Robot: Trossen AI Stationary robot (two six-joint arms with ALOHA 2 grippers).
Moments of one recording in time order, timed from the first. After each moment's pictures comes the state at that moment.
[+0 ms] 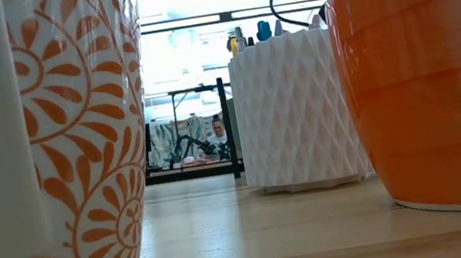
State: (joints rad) left arm 0.07 1.29 1.12 -0.91 -0.33 -0.04; right arm -0.48 1.48 0.50 0.54 0.26 0.15
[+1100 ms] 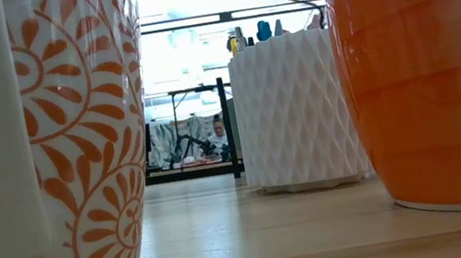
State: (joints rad) left arm 0.07 1.29 1.12 -0.91 -0.33 -0.06; right arm -0.44 1.36 0.50 0.45 0.13 0.27
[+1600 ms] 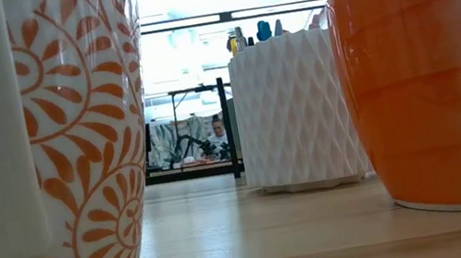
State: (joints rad) left arm 0.07 1.29 1.12 -0.91 -0.33 -0.08; right arm -0.21 0.79 0.50 -0.36 0.03 0.48
